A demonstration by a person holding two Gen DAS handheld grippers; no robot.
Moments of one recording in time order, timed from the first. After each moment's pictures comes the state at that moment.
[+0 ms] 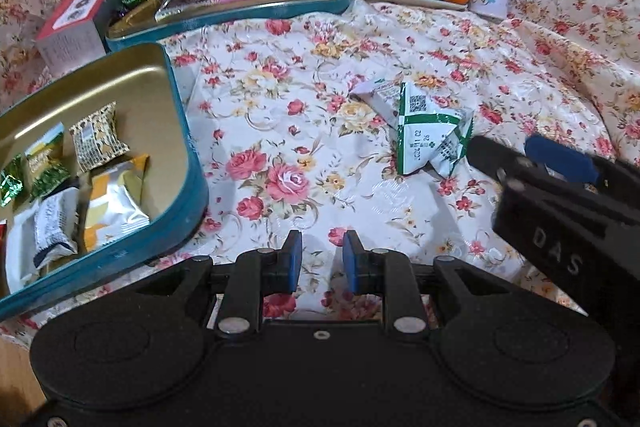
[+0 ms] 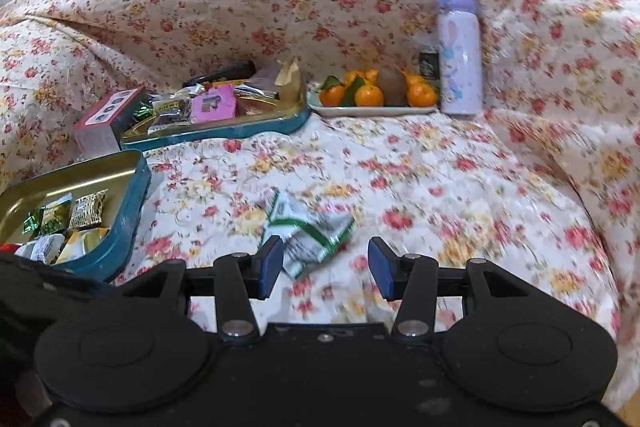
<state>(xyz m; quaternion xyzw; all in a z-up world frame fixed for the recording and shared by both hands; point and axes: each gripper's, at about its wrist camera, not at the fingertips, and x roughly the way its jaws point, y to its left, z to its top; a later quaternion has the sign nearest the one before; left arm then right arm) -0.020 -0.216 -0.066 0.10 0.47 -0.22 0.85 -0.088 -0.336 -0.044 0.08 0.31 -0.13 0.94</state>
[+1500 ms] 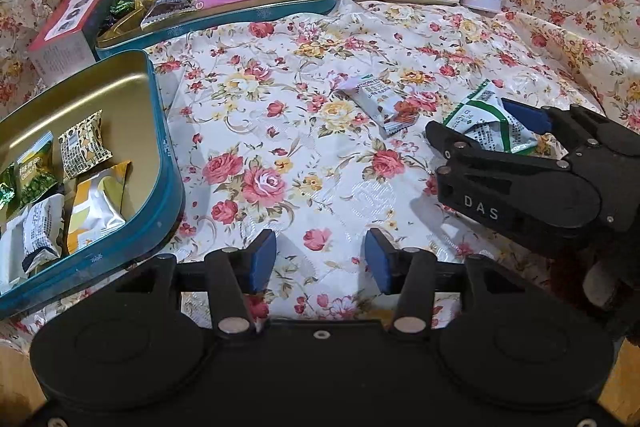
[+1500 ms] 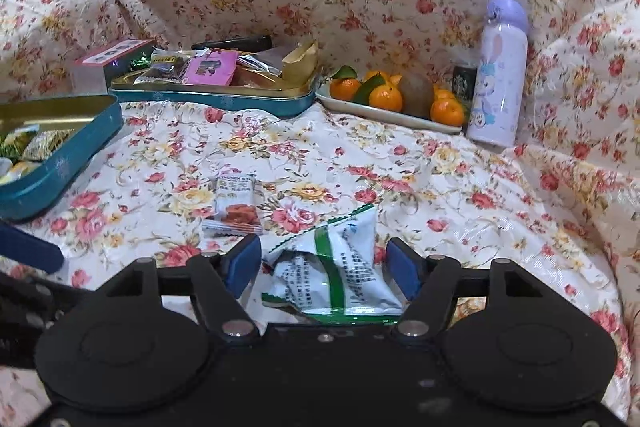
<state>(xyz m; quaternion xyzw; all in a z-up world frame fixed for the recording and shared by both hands) -0.026 -0.232 -0.071 0.11 0.46 -0.22 0.86 -0.053 -0.372 -0.093 -0.03 0.31 -0.08 0.95</state>
